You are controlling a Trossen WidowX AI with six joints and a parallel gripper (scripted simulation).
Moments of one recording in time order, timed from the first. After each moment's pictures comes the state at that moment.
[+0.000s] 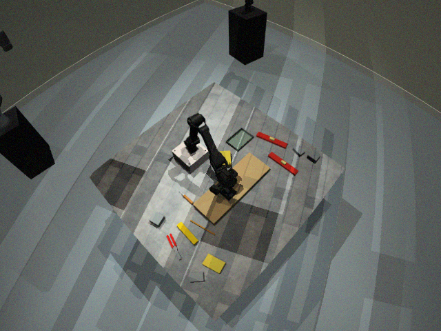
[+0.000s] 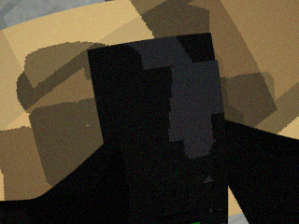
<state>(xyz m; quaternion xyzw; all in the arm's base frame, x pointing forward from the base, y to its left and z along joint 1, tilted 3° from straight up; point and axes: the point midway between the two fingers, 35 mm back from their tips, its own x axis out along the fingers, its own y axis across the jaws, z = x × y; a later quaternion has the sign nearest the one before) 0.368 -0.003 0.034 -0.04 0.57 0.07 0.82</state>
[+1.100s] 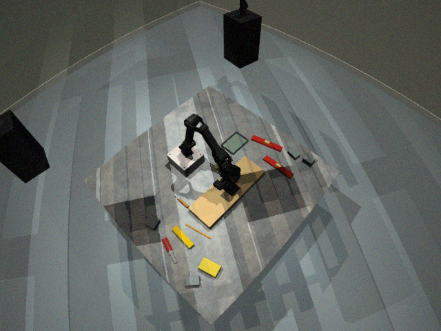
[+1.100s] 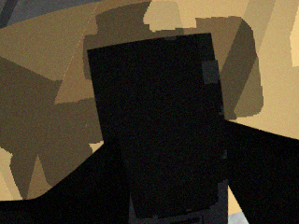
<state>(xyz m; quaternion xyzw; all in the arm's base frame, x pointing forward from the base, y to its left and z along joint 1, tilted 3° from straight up) 0.356 0.068 0.036 -0.03 0.57 0.07 0.82</state>
